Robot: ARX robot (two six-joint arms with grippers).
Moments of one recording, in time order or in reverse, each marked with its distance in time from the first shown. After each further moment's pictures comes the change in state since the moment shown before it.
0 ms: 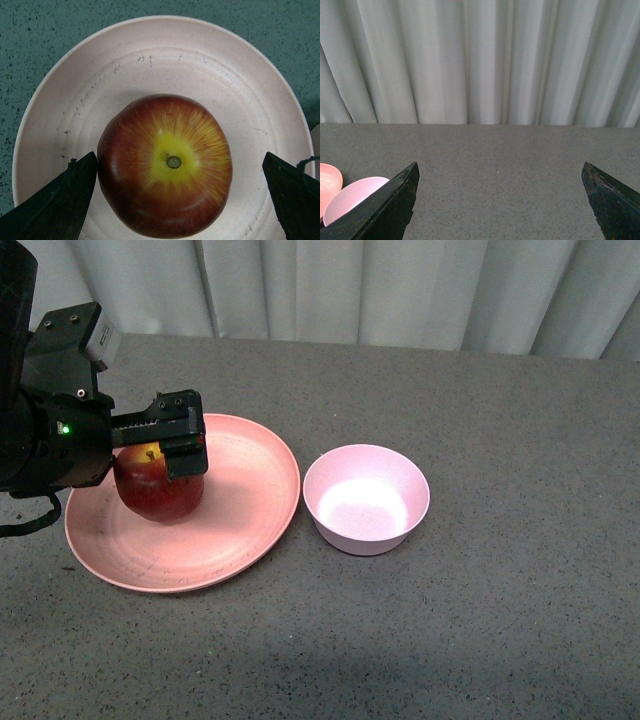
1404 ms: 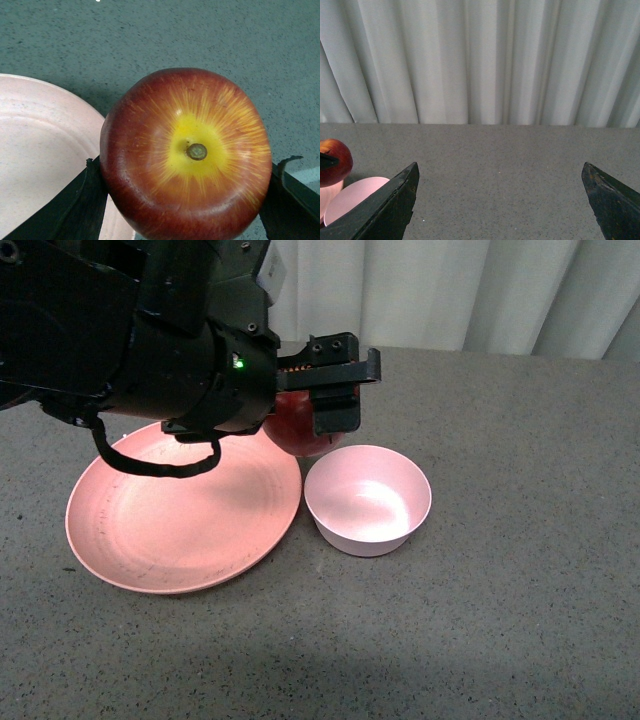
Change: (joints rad) left arm -0.286 -0.001 0.206 -0.094 0.014 -0.088; right arm 0.000 0.000 0.000 0.000 0.000 0.000
